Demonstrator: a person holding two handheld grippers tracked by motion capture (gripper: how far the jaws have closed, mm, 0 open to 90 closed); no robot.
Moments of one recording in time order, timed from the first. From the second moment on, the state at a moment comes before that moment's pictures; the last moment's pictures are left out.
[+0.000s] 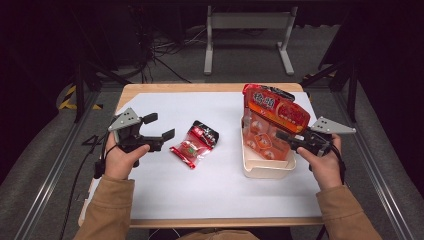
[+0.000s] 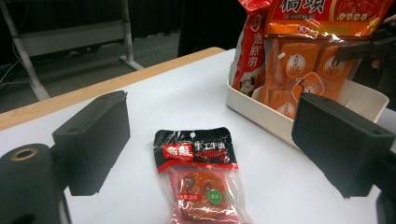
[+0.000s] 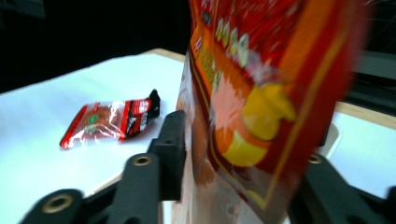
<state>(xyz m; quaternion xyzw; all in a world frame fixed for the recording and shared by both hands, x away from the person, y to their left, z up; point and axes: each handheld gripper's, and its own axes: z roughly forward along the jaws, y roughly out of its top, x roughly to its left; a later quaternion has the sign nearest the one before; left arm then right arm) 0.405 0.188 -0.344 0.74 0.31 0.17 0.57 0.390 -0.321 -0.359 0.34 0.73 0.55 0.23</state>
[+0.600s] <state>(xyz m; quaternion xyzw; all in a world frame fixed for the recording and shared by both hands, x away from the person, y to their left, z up) 0.420 0.177 -0.346 0.76 0.30 0.18 0.54 0.367 -0.347 -0.346 0.34 0.72 0.55 0.25</state>
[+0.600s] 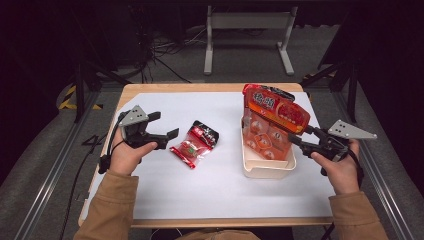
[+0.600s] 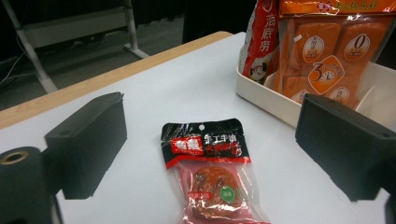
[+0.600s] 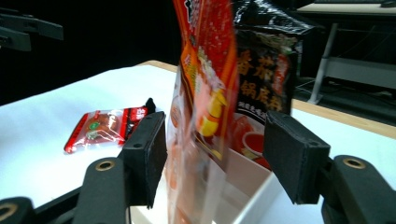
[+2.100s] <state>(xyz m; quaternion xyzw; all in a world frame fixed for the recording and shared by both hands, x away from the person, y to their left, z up) 0.503 0.128 -0.401 0.80 0.30 0.10 0.50 0.367 -0.388 -0.367 0.37 0.74 0.50 0.24</state>
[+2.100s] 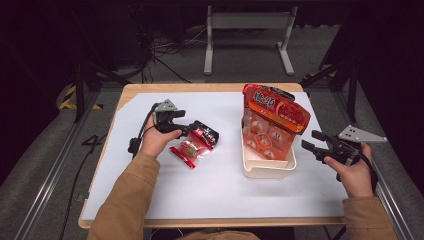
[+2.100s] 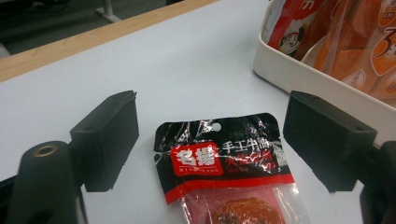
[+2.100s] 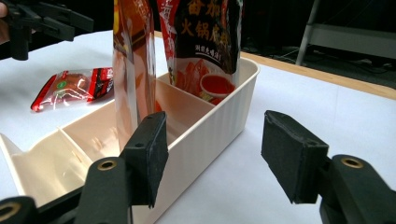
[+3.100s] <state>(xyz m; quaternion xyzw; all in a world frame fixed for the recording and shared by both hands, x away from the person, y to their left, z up) 0.544 0.110 -0.429 0.82 0.31 0.09 0.48 0.373 -0.391 -0.375 0.37 0.75 0.51 0.22</state>
